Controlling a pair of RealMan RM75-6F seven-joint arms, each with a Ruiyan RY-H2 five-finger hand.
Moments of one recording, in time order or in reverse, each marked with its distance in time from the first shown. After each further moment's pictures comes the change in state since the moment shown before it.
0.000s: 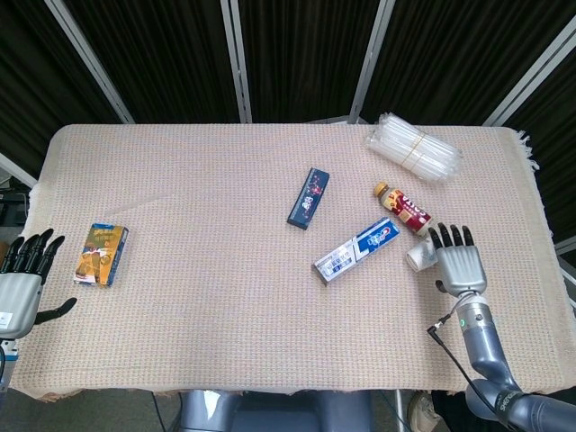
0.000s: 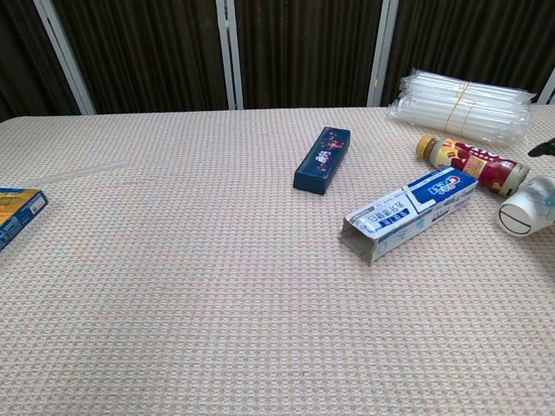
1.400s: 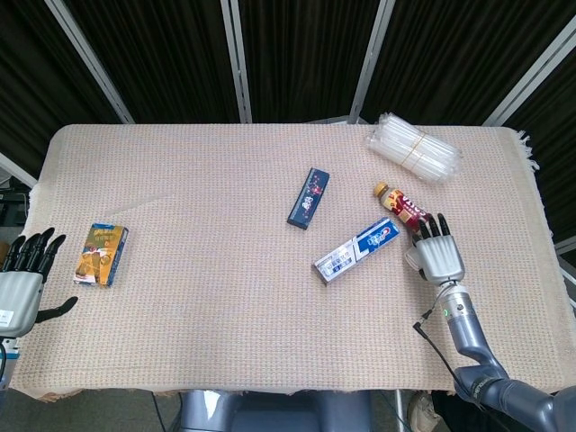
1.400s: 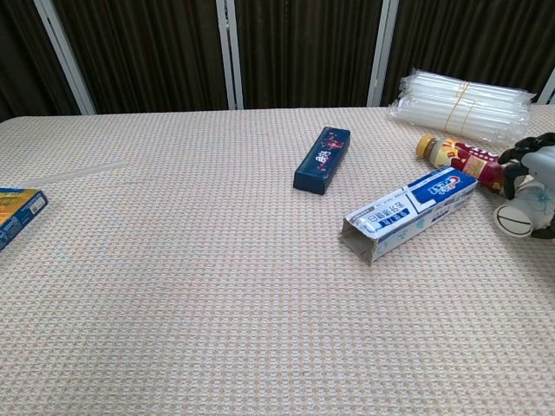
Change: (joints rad) left arm -0.007 0.003 -0.003 -0.007 -0.009 -0.013 0.000; right arm 0.024 -0.249 -0.015 0.485 -0.288 -0.045 0.257
